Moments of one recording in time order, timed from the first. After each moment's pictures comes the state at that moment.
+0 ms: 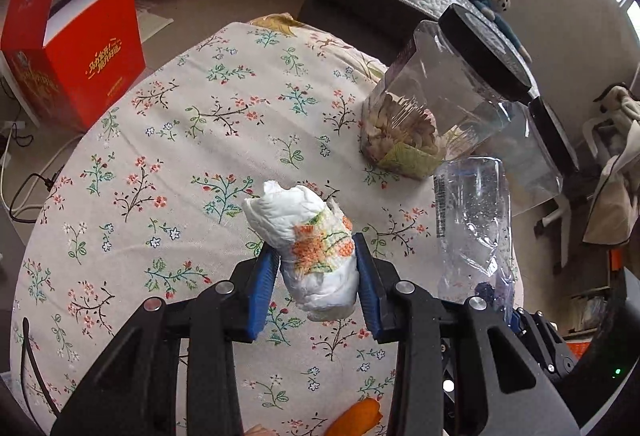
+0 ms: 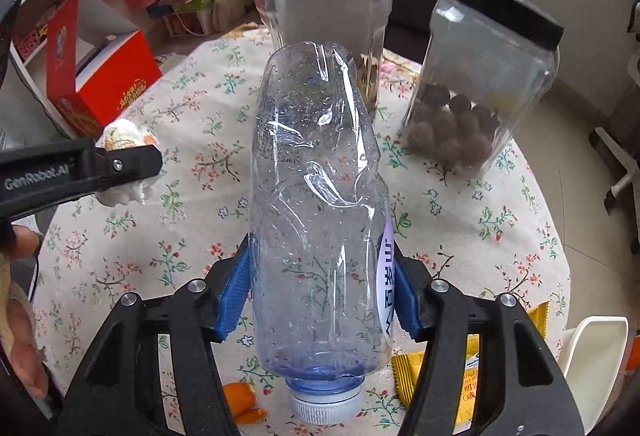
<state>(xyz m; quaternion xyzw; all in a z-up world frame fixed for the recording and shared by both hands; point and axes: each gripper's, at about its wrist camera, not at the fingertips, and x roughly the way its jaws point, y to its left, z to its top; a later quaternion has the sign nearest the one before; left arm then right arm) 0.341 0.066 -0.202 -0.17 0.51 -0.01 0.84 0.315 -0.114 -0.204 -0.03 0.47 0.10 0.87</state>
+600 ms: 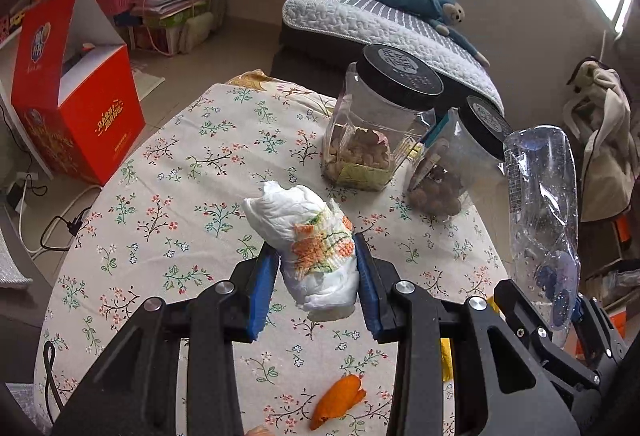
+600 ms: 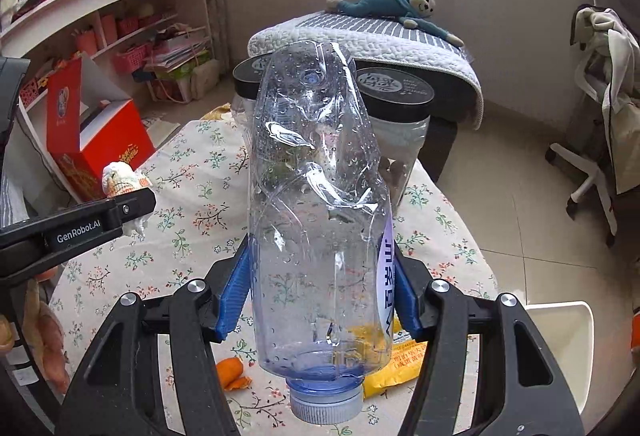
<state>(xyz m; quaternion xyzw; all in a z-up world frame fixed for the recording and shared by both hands) 0.295 0.031 -0.146 -0.10 0.45 -0.03 0.89 0.256 -0.166 -0.135 -0.01 0.38 0.04 0.92</state>
